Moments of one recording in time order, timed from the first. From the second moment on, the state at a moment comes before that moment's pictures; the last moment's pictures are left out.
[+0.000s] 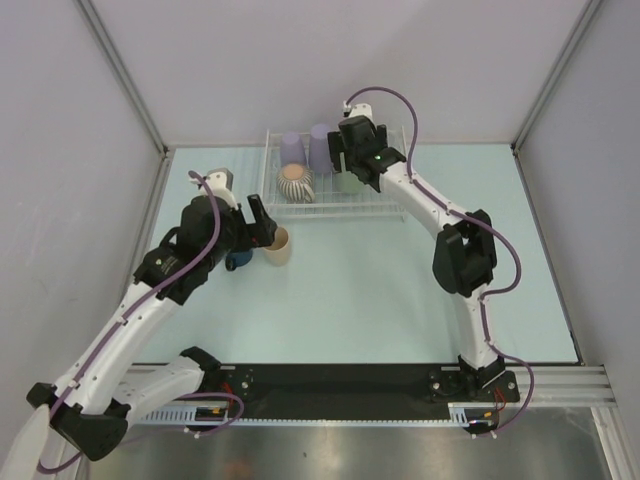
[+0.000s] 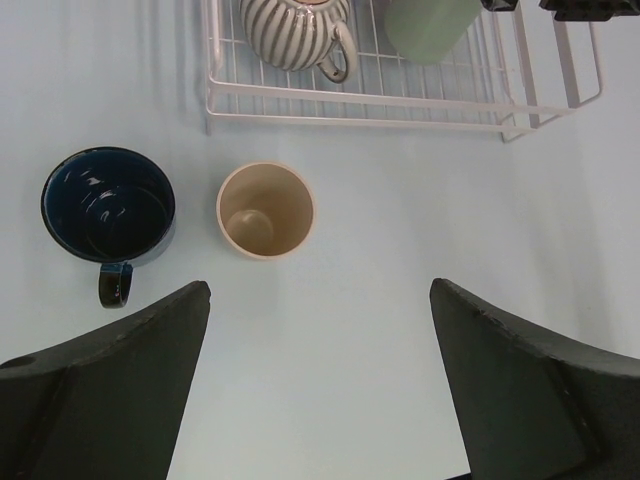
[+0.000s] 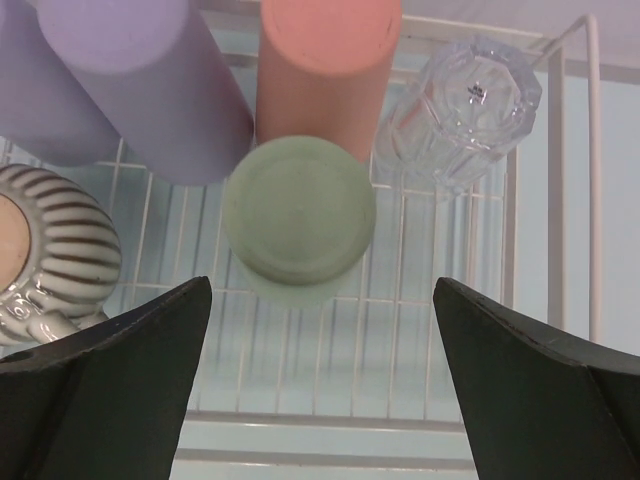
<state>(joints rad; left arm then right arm) -0.53 0.94 1.08 -0.65 -0.22 -0.50 0.55 2.14 2.00 -0.44 0.43 0.19</state>
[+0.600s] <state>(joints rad) -0.53 0.98 1.08 -0.65 -0.22 -0.50 0.53 2.28 2.14 -0.43 0.40 0.19</state>
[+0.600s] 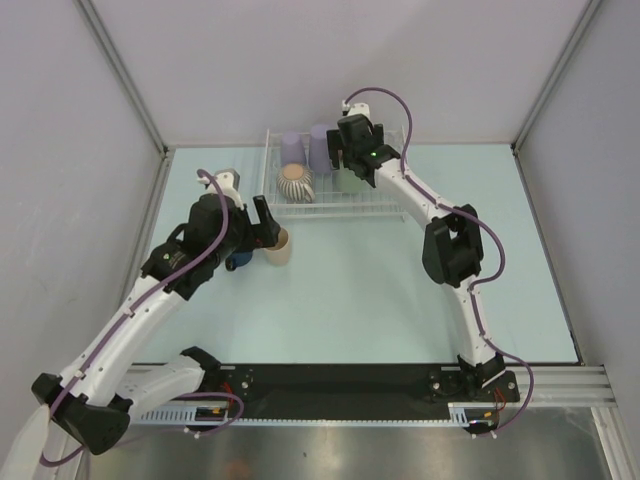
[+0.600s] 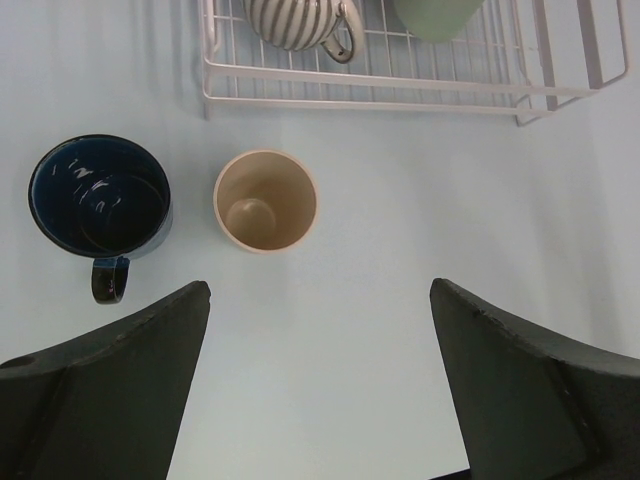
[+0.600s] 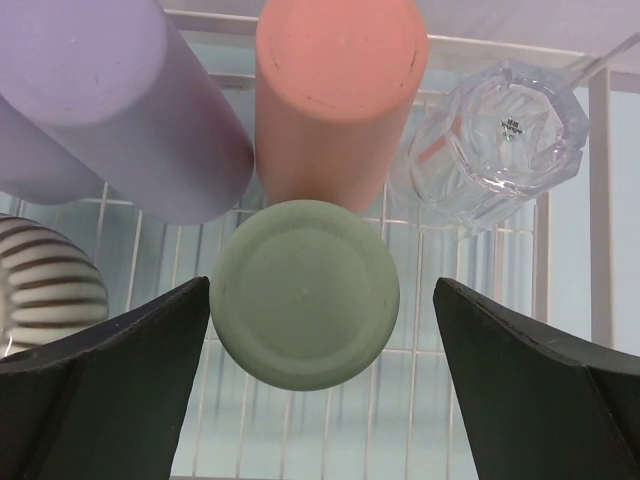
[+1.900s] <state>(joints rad) -0.54 1.01 1.08 -0.64 -0.21 -0.52 0.57 2.21 2.16 -0.46 0.37 0.18</state>
